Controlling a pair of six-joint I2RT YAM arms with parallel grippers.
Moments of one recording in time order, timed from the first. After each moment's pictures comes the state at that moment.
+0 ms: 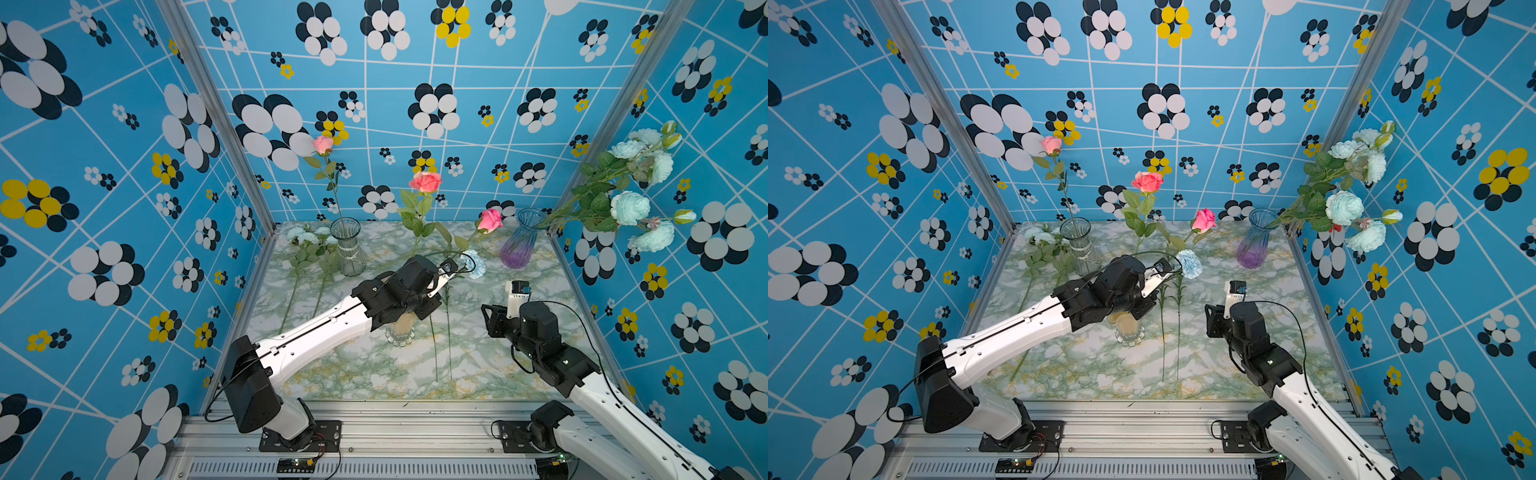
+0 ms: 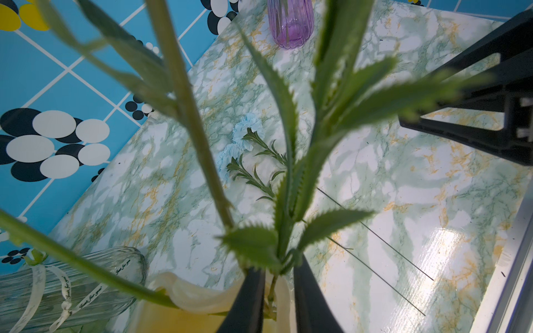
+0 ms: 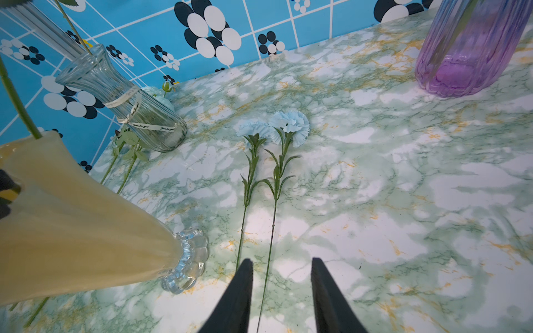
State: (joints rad) left arm -0.92 1.52 1.40 -0.57 -0.13 0.18; right arm 0.47 0.76 0.53 -0.26 0.13 0.43
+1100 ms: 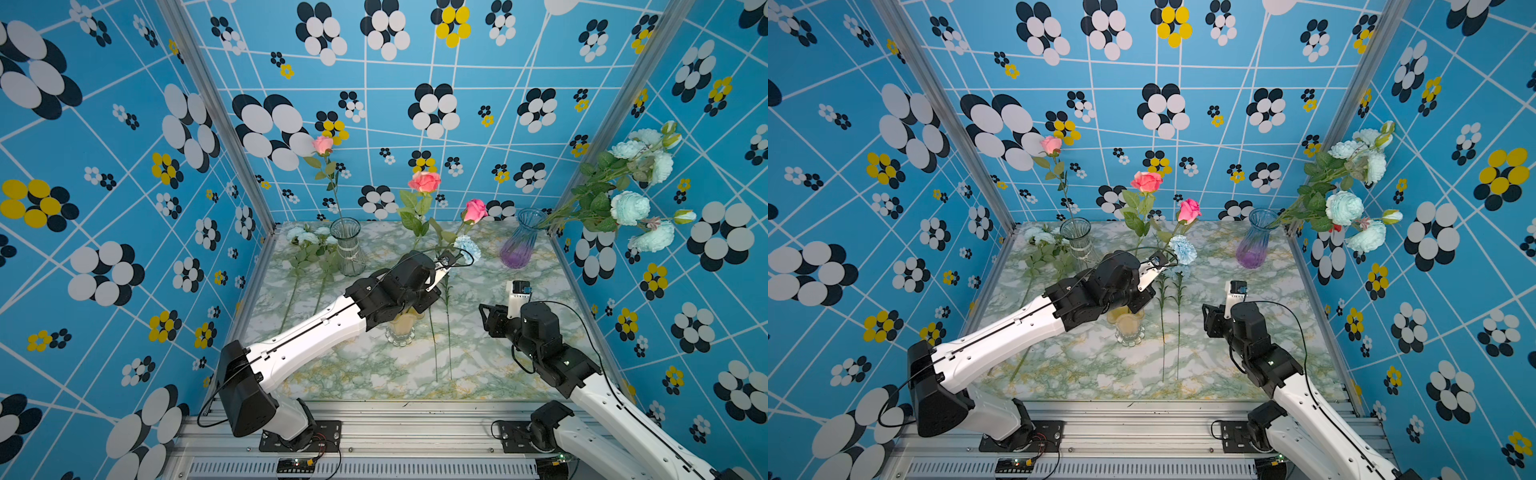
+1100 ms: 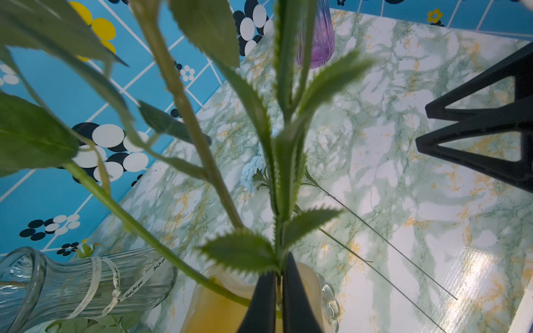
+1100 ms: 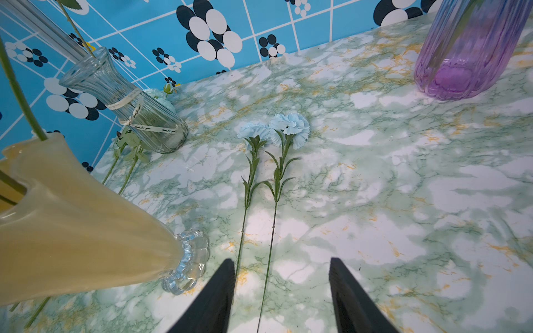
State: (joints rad) left arm -0.91 1.48 1.45 -0.56 -0.21 0.20; right arm 0.47 0.75 0.53 -0.26 0.13 0.43
